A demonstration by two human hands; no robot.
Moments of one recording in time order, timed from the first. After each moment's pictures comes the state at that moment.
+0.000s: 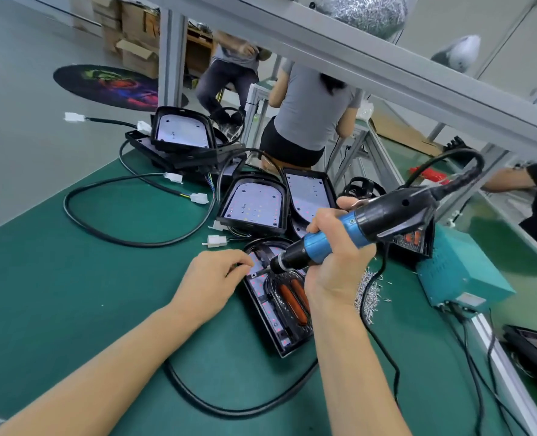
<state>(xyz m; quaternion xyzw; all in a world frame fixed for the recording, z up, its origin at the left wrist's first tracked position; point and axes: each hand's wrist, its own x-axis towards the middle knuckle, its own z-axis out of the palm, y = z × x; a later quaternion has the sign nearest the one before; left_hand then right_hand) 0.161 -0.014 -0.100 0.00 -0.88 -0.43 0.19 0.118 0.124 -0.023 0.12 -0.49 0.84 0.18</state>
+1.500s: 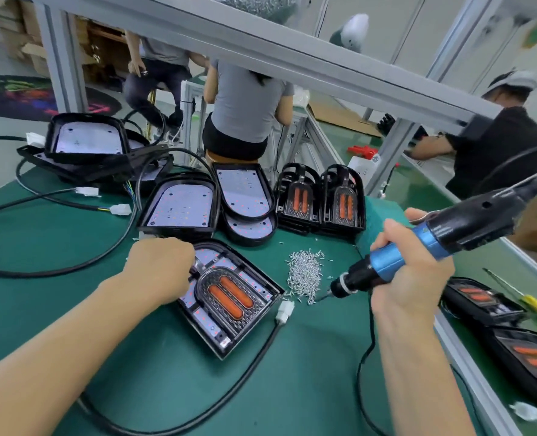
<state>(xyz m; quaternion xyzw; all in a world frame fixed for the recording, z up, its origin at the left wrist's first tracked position) 0.121 0.018 -0.051 0.01 -0.99 0.12 -0.02 0.141 0.274 0.013 -0.02 -0.55 0.77 0.32</state>
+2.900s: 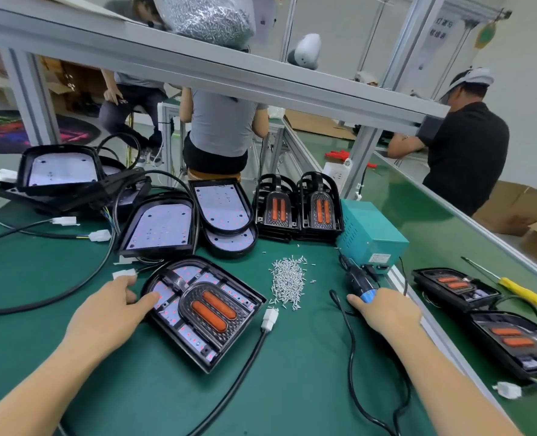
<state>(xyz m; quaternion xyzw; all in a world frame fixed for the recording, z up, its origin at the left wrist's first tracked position) 0.149 -0.017 -0.094 0.18 -0.91 -0.37 0.04 0.091 0.389 -0.084 -0.25 -0.97 -0.04 -0.03</state>
